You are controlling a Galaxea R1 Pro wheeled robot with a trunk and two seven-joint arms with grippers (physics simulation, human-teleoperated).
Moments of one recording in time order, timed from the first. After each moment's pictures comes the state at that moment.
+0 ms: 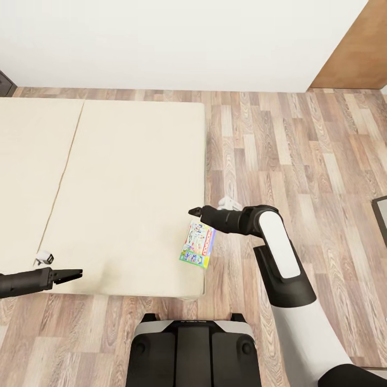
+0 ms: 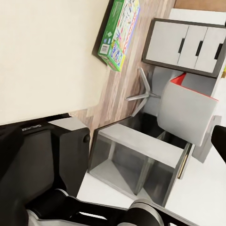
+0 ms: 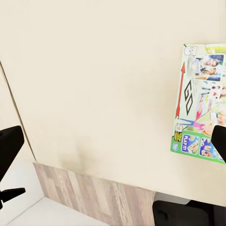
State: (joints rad) left arm -0.64 0.63 0.14 -0.78 0.15 0.81 -1.57; right arm -0.82 0.13 0.22 -1.58 -1.34 1.00 -0.86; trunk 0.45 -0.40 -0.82
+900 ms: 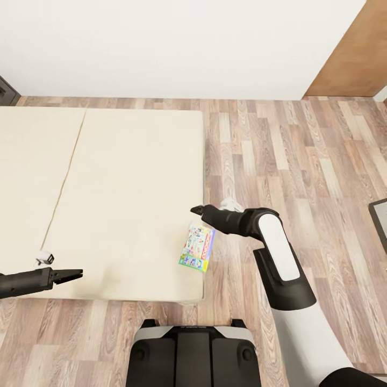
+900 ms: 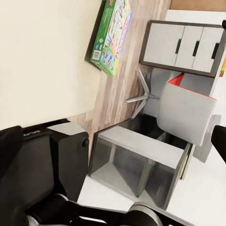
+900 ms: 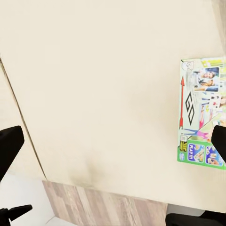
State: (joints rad) left arm -0.64 0.63 0.14 -0.78 0.15 0.81 -1.57; right arm -0.81 0.13 0.23 -1.57 -1.34 0.91 -0.86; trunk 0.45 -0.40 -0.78
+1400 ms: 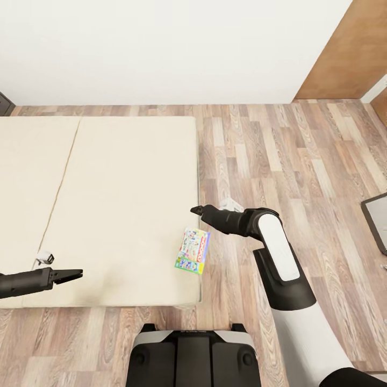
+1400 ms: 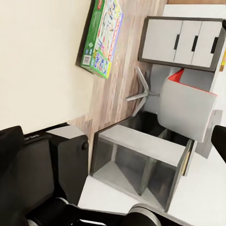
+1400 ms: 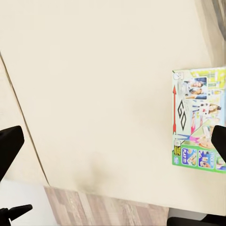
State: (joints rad) left arm -0.64 0.63 0.14 -0.78 0.15 0.81 -1.57; right arm -0.81 0.13 0.23 -1.57 -1.34 0.91 -0.86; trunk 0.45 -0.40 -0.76
